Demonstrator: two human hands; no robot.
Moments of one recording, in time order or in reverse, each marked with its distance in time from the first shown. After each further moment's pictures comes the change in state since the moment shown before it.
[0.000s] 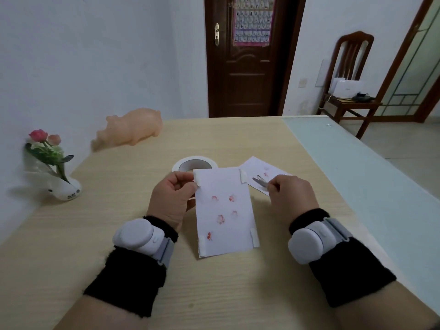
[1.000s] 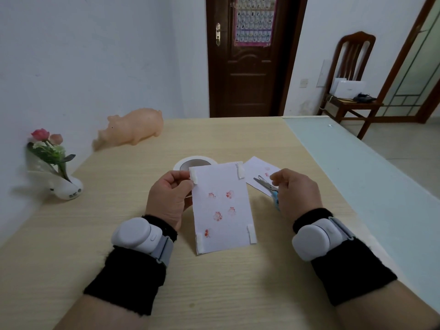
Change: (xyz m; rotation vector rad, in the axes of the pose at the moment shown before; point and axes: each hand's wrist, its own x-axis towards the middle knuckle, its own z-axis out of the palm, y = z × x) left_hand 0.001 0.003 -0.002 -0.055 0.043 0.006; right_hand 0.000 0.004 0.000 0.274 0.080 0.097
